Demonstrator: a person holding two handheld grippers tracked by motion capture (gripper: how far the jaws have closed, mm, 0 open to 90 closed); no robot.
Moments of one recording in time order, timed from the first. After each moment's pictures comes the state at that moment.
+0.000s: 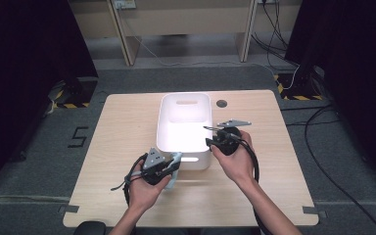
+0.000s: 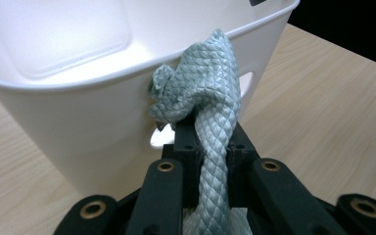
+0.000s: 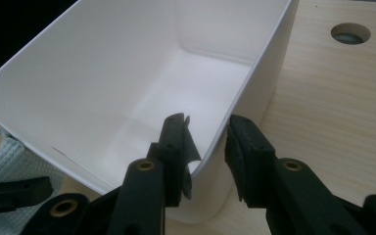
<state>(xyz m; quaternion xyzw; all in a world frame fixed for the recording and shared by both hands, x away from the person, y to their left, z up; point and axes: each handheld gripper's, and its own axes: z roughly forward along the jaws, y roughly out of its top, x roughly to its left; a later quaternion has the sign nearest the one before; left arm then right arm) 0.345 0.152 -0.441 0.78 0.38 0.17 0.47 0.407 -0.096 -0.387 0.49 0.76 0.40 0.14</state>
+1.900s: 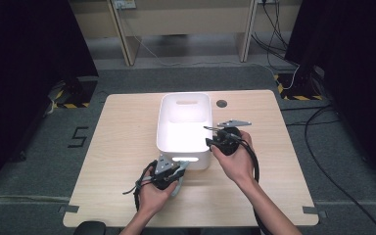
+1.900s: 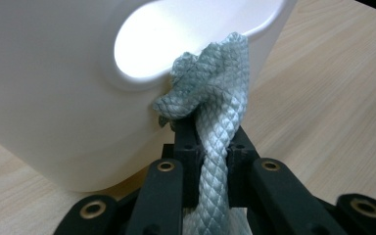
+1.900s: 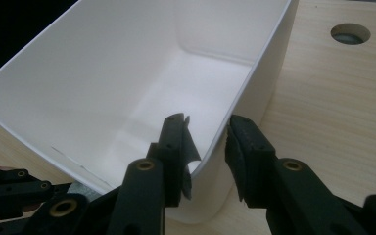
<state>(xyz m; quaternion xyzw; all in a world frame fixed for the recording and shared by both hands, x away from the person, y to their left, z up) 0.352 0.138 -0.490 0.79 0.40 0.16 0.44 0.407 -0.096 -0.387 0.49 0.76 0.40 0.14</state>
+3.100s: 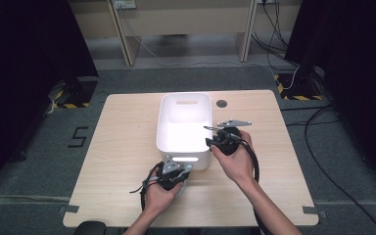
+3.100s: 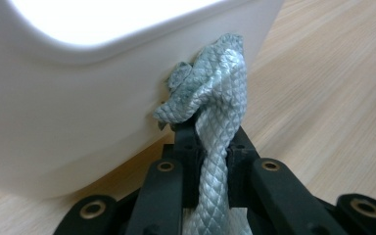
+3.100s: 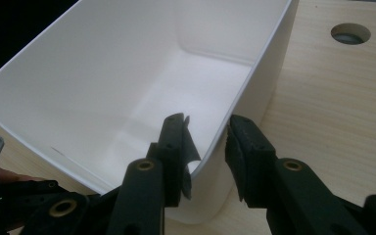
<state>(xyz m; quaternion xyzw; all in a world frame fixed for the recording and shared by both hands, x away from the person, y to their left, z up) 0.357 0.121 -0.504 0.80 0.40 0.14 0.43 0.407 -0.096 -0.387 0.50 0.76 0.40 0.14</state>
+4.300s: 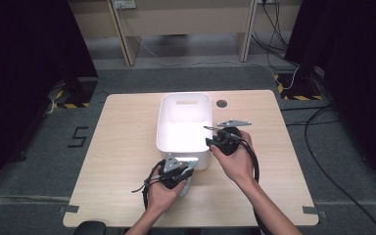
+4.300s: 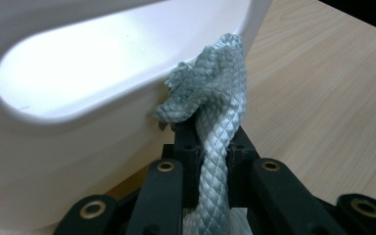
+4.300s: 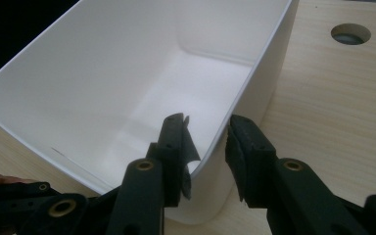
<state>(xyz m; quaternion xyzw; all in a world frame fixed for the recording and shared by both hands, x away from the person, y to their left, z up) 0.355 0.115 -0.488 0.79 0.39 0.14 0.46 0.407 -0.096 -0.387 0.50 0.76 0.40 0.14</state>
